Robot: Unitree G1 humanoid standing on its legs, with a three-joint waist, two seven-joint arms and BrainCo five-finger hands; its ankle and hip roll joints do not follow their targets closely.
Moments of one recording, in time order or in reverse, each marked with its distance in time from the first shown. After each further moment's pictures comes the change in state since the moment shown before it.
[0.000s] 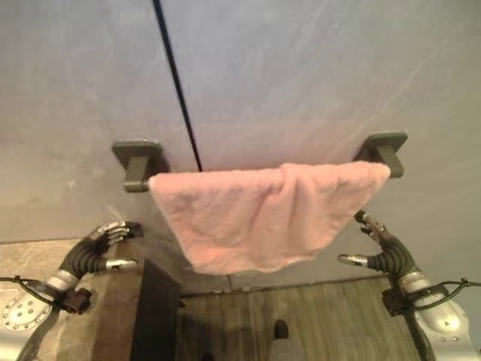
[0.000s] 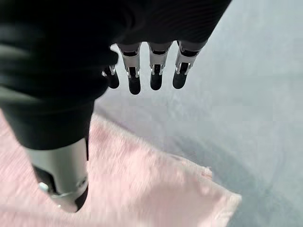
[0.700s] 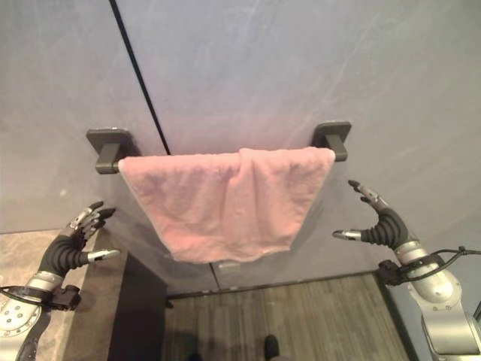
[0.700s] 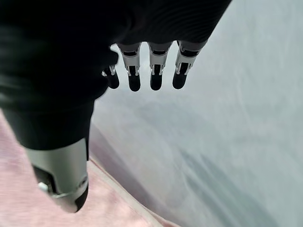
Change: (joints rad) left arm 0.006 -0.160 0.171 -0.026 0.100 0.000 0.057; right arm -0.101 -0.061 -0.061 -0.085 -0.106 -0.019 -0.025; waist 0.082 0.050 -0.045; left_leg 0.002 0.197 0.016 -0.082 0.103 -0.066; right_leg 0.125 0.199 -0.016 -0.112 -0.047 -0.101
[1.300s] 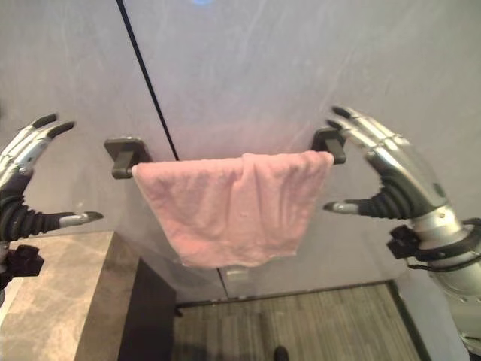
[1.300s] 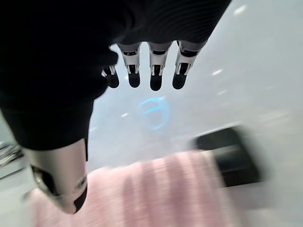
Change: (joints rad) left arm -0.072 0.298 0.139 -0.430 0.537 -0.230 0.253; right arm -0.203 -0.211 0.074 -0.260 -0.191 -0.190 -0.077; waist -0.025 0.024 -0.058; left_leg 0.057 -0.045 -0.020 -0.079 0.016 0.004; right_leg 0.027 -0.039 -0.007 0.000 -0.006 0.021
